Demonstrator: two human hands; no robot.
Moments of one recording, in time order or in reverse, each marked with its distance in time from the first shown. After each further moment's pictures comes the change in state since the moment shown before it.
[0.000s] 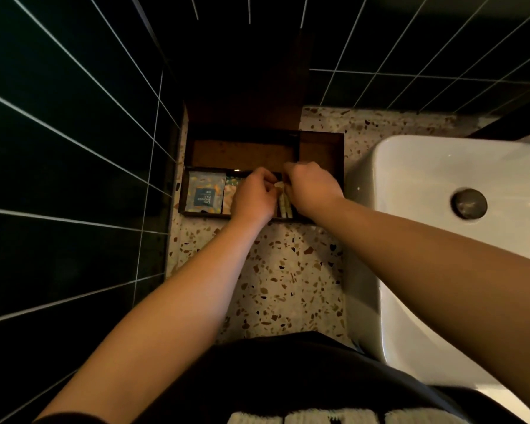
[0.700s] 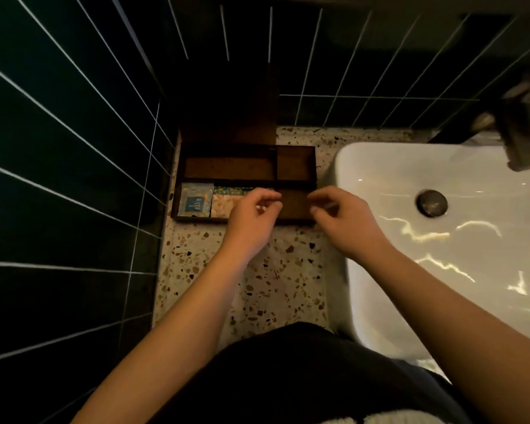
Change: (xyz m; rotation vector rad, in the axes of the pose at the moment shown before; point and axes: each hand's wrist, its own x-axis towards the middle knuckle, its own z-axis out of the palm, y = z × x) left_hand -0.095 0.038 -0.018 -0.360 -0.052 0.117; right_hand -0.140 0.042 -0.045 0.554 0.217 0.144
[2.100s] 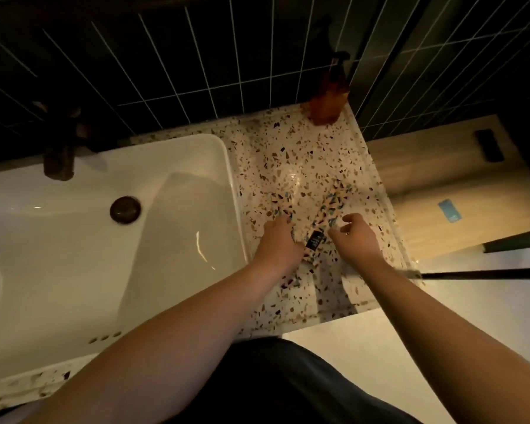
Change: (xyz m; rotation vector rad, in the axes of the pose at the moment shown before) left_hand -0.126 0.190 0.708 0.450 -0.412 -0.065; right_hand -0.108 0.594 -0.427 0.157 0.184 0.595
